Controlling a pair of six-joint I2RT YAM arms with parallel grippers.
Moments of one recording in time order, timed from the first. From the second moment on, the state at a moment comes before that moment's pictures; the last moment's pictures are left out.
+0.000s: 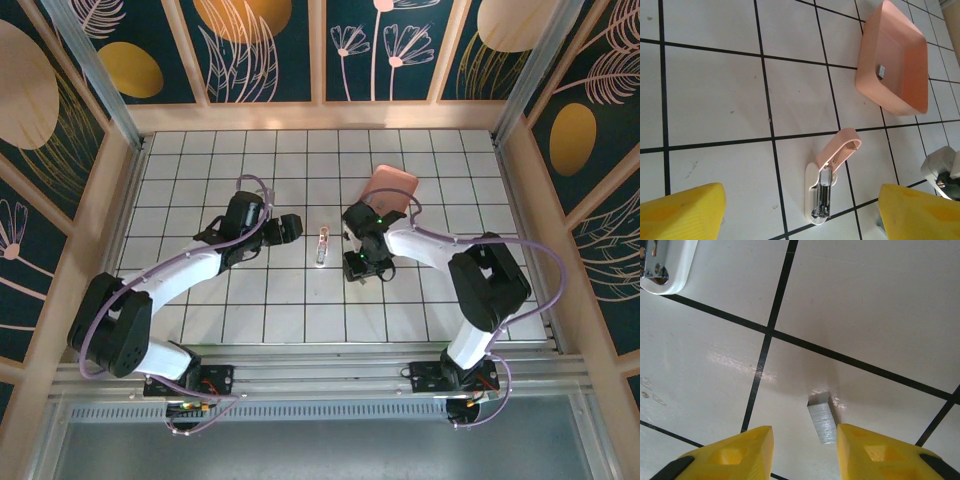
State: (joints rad) left arm -0.51 1.45 0.83 -0.06 0.17 -0.62; right arm 0.67 1.71 1.08 -0.77 -0.13 0.31
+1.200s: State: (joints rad) left arm -0.51 1.53 0.80 0.00 0.29 -0.67; right arm 0.68 1.79 1.09 -0.76 -0.04 0.33
